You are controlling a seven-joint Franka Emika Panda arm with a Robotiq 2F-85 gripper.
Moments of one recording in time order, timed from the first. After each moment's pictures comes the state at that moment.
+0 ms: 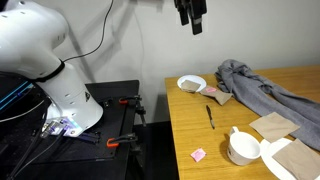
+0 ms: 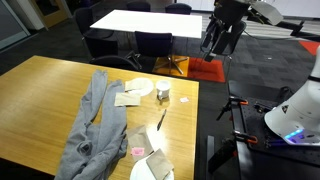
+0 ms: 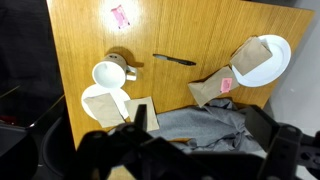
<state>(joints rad) 0.03 -0.60 -0.04 -2.61 0.02 2.27 -0.15</state>
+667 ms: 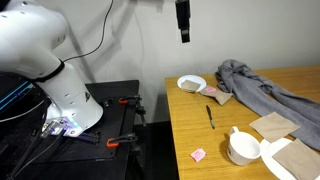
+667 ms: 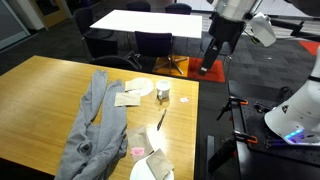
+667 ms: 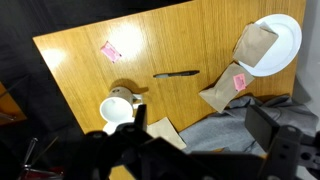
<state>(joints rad) 0.02 -0.51 0.09 -2.61 0.02 2.27 0.29</state>
